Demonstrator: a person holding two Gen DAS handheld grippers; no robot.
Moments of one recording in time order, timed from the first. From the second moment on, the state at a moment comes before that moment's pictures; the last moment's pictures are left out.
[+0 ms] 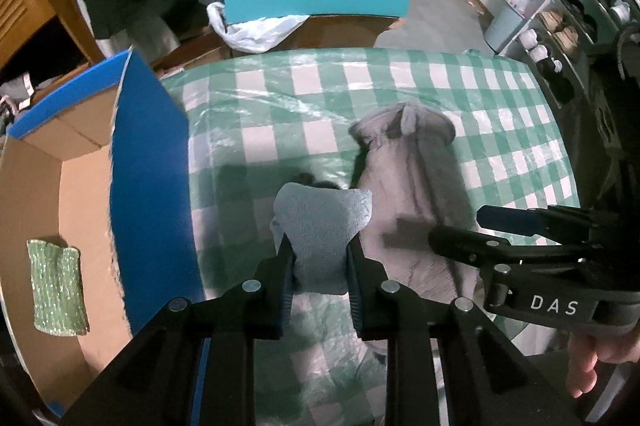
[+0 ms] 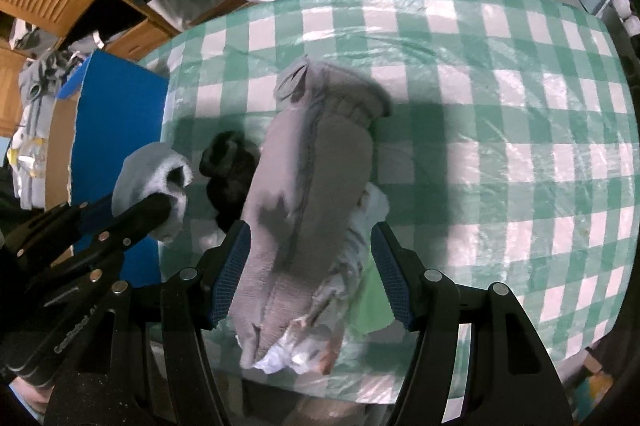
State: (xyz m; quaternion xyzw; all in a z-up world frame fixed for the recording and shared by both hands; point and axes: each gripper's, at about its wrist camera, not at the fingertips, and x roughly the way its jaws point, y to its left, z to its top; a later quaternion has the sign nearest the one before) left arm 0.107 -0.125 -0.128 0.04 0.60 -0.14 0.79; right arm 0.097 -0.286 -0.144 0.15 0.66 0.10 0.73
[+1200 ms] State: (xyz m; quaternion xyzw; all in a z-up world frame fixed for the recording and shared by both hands) left arm 0.094 -0.099 -0.125 0.03 0.60 -0.14 0.79; right arm 0.104 -0.251 -0.125 0.08 0.64 0.09 0.76
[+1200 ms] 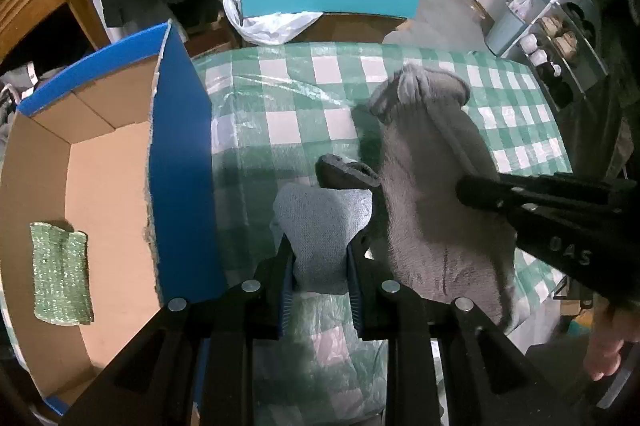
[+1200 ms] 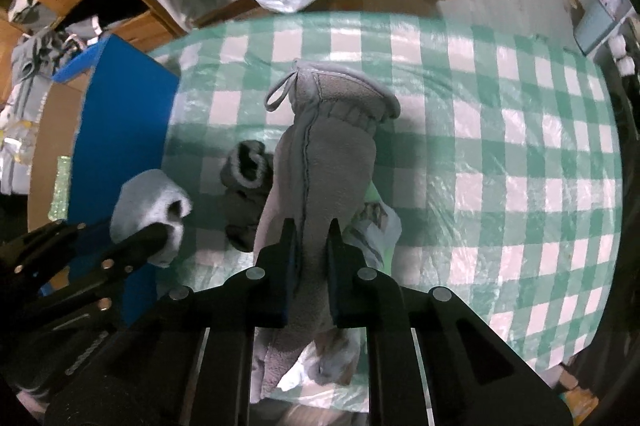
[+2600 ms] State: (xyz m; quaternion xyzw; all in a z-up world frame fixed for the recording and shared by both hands) left arm 0.055 -0.078 -0.030 0.06 0.50 -0.11 0.86; right arm 0.051 -0.250 -0.013 0.02 0.54 0.12 0.83
